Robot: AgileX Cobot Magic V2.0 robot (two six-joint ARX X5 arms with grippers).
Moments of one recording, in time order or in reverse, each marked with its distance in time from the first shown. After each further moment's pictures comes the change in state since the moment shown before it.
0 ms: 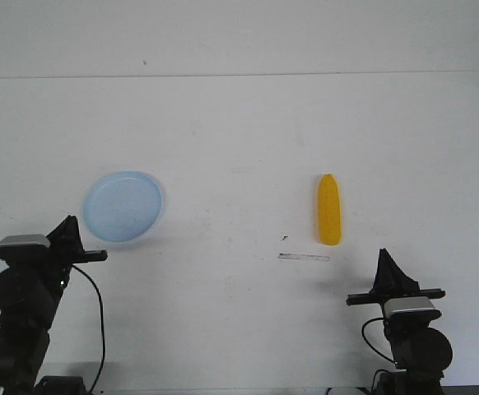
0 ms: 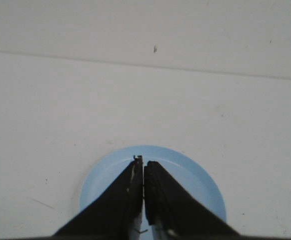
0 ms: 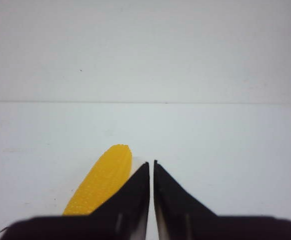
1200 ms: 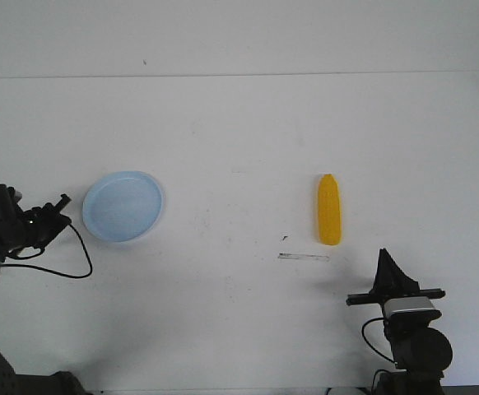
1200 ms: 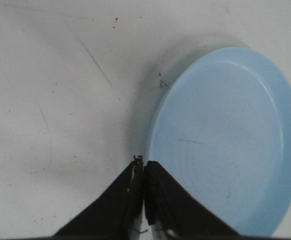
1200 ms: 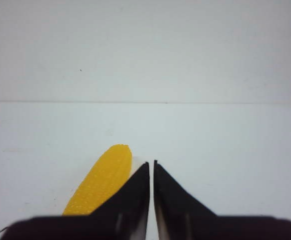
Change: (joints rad) left arm 0.408 0.831 0.463 -0.455 0.426 -0.280; right arm 0.000 0.000 0.000 0.000 0.000 0.000
